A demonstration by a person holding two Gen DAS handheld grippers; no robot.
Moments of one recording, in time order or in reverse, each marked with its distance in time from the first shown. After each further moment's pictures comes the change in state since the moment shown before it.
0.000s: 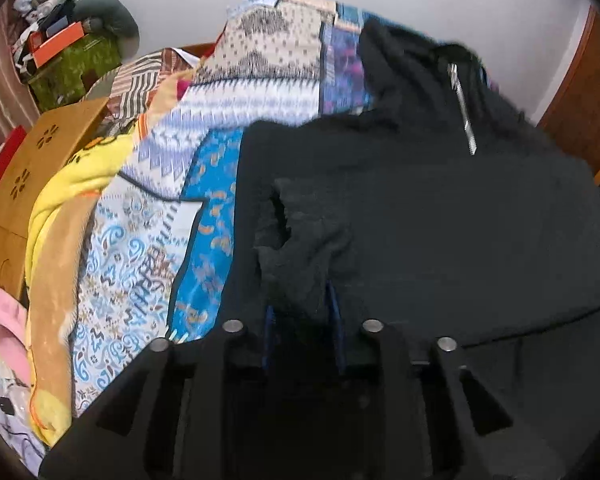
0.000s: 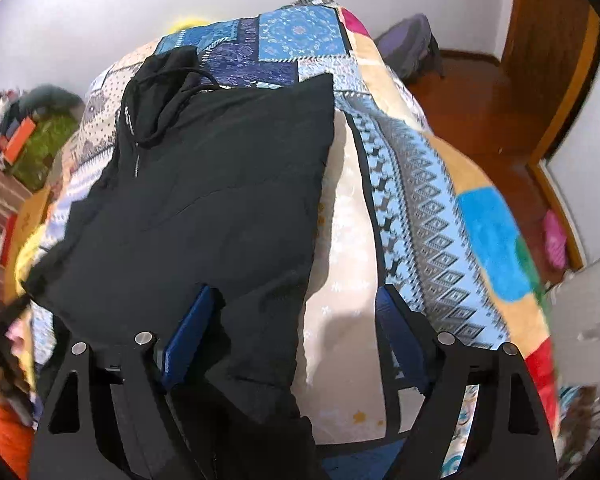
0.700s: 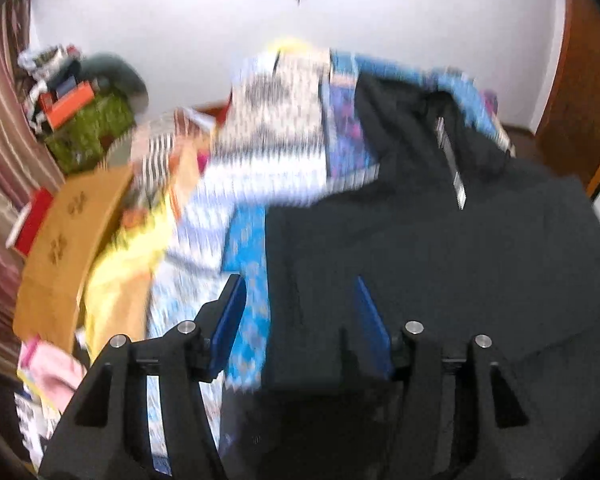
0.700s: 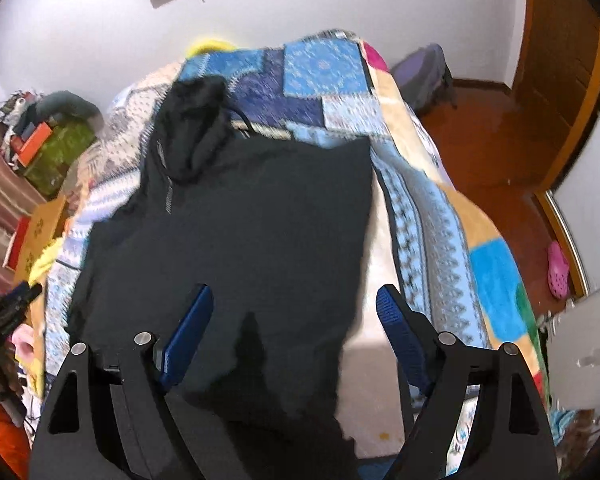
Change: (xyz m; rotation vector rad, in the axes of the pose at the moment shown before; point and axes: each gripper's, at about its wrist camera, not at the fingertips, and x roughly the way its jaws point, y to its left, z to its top) left arm -0.080 -0.010 0.047 0.094 -0.187 0.070; right arm -0.024 0.042 0.036 -0.098 -0.119 0.005
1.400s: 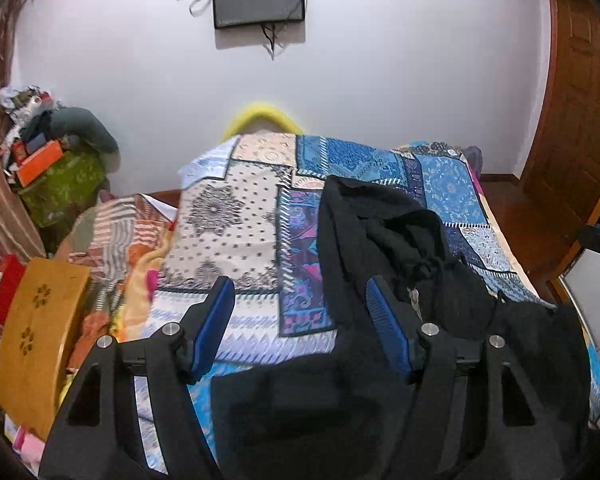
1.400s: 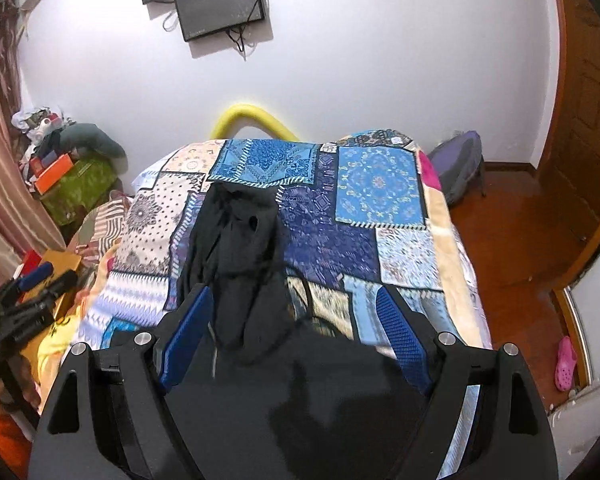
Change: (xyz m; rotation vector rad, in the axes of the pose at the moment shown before) left arm 0.069 -0.047 0.155 0.000 -0.129 -0.075; right arm 0.043 0.062 0.143 -0.093 -0.178 0.041
